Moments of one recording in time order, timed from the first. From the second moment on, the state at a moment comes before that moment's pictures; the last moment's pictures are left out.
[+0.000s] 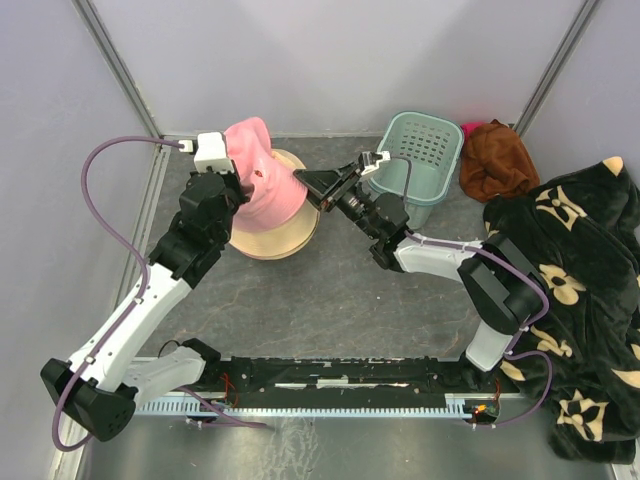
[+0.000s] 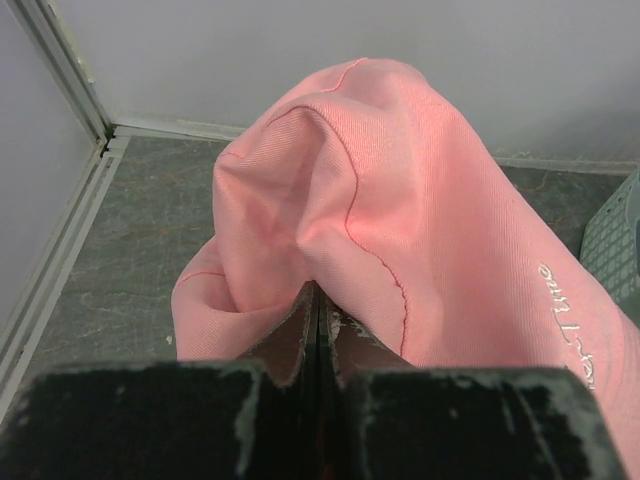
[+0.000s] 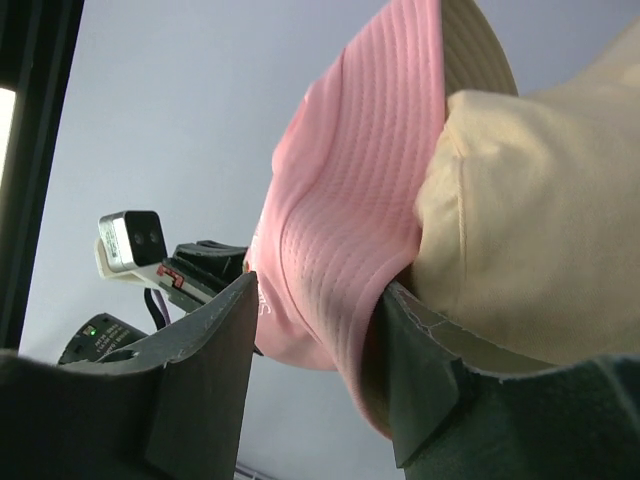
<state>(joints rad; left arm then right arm) -0.52 1.02 1.07 -0.18 -0.57 -0.14 0.74 1.73 0.95 1.14 -0.11 1.45</state>
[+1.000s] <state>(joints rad) -0.48 0.97 1.03 -0.12 -0.55 -0.22 0.66 1.85 1.07 1.25 -0.18 1.43</state>
